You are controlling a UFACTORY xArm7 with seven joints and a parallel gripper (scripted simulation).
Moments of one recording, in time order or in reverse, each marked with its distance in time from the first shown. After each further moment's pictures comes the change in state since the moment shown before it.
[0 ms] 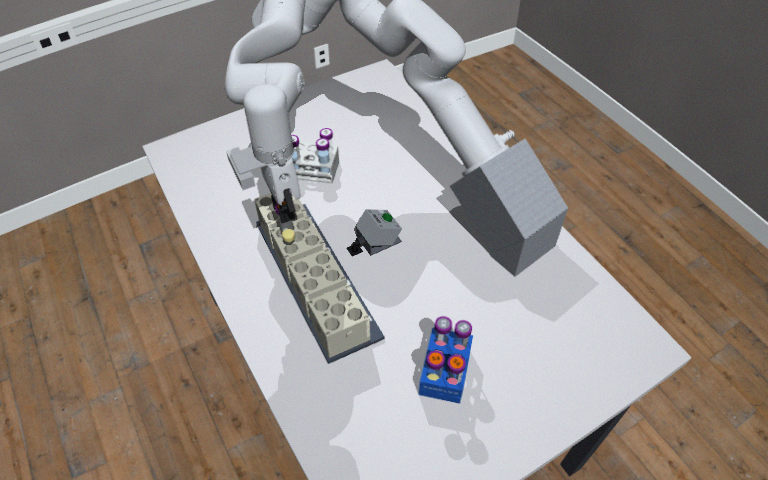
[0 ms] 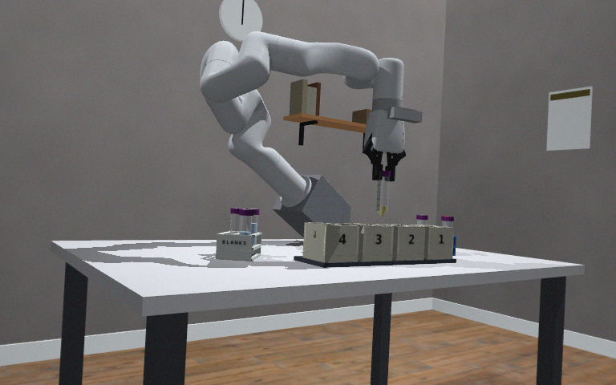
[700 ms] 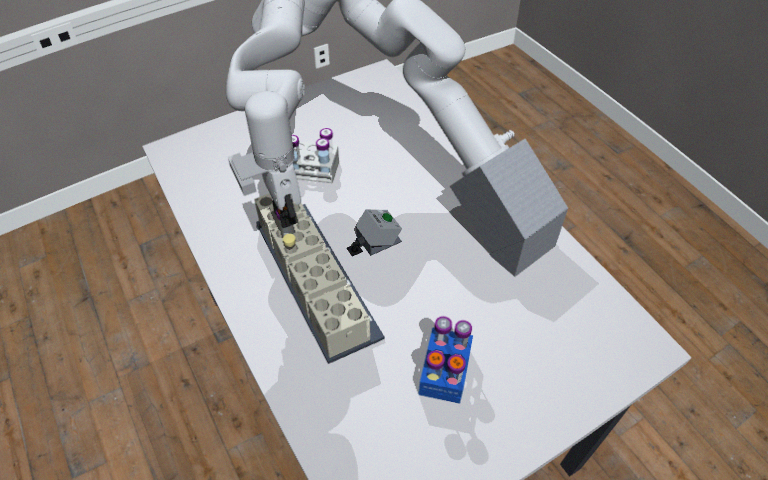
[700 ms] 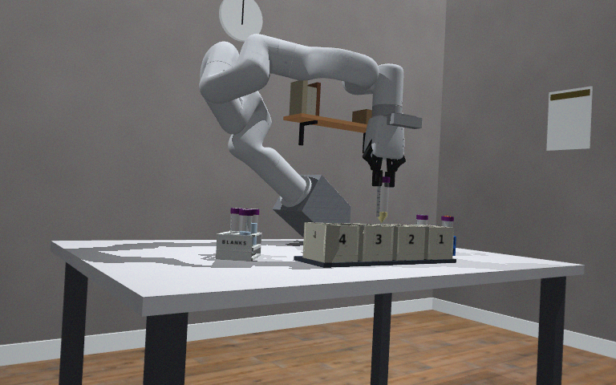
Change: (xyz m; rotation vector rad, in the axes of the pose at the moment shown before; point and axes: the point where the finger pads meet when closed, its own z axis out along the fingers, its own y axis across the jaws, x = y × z) arm 0.000 0.000 0.015 0.000 0.000 0.000
